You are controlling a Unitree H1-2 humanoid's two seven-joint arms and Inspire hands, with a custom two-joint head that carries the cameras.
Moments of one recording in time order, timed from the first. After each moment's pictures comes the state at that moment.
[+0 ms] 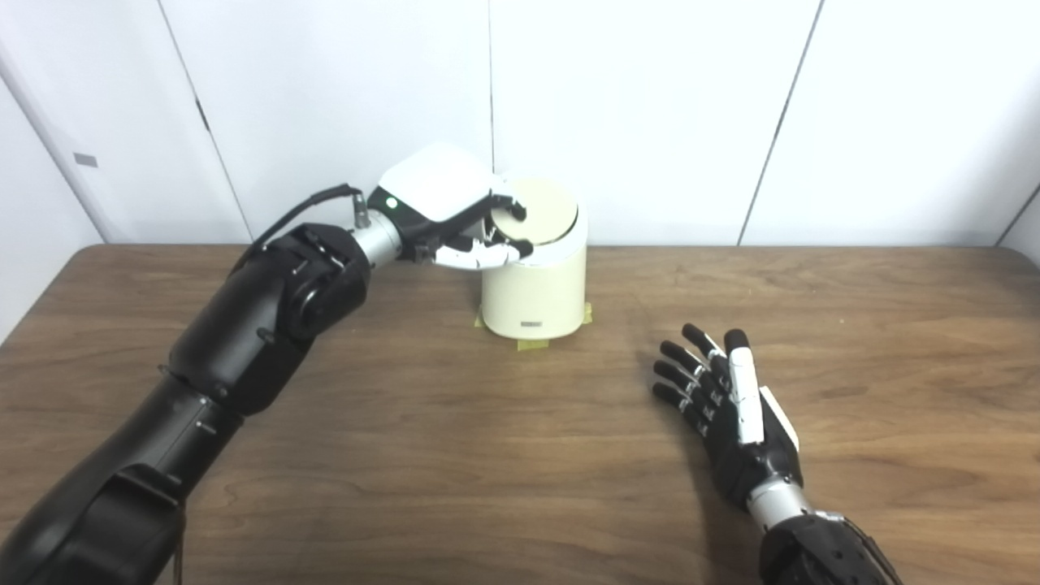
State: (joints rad) left arm -0.80 0.46 -0.50 0.21 0.95 -0.22 -0.31; right arm -0.03 0.03 -0.04 -0.26 0.18 0.46 0.00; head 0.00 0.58
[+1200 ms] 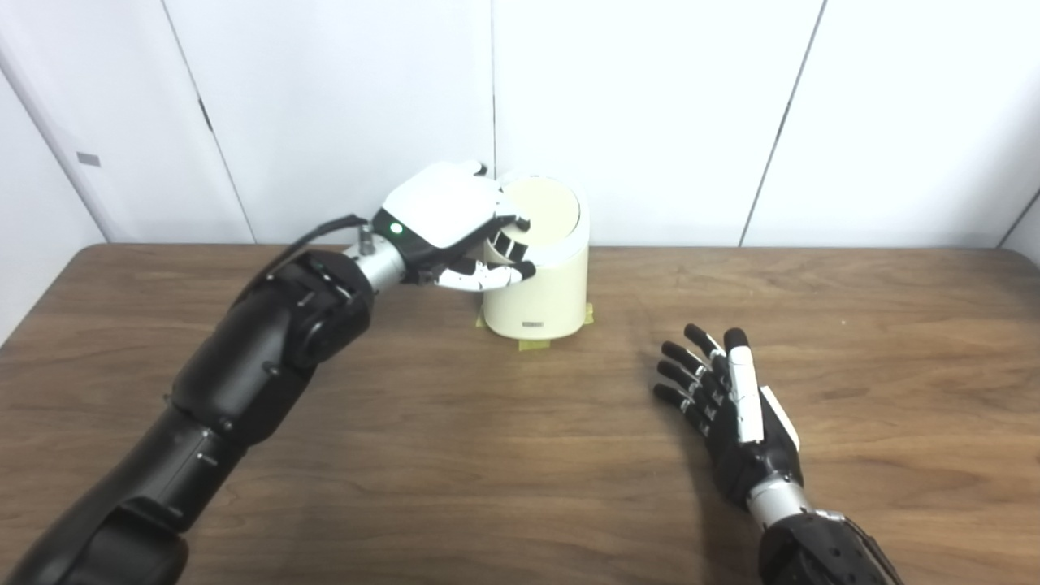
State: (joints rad) left arm -0.70 0.40 -0.34 0.09 0.86 -0.12 -0.30; right arm -0.03 0.02 -0.02 -0.27 0.19 0.47 -0.04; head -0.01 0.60
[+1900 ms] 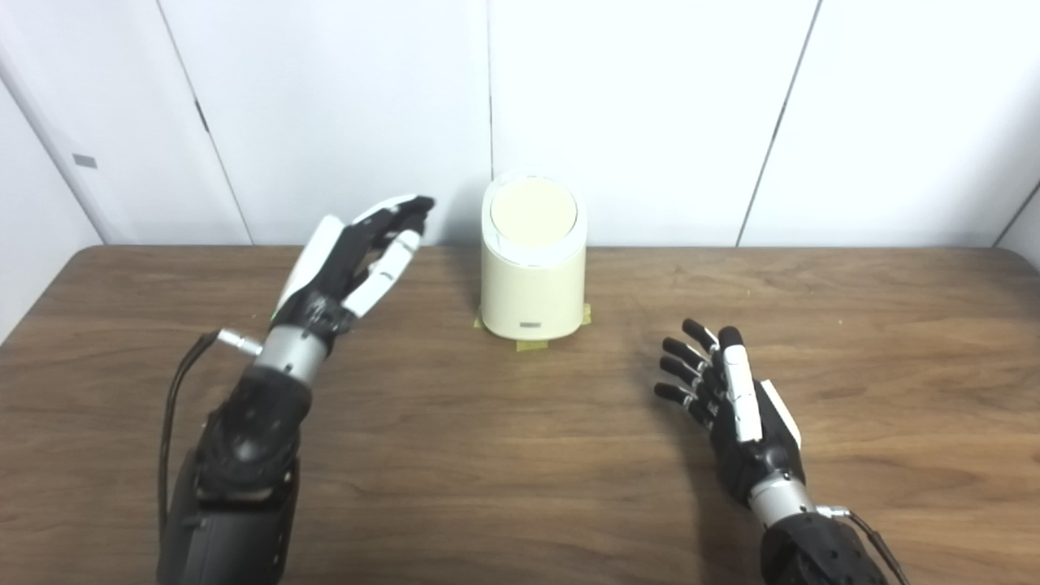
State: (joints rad) left arm -0.30 0.16 0.03 -0.26 0.33 0.29 -0.24; right arm -0.03 -0.02 0.02 -0.30 0.08 0.40 -0.03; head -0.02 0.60
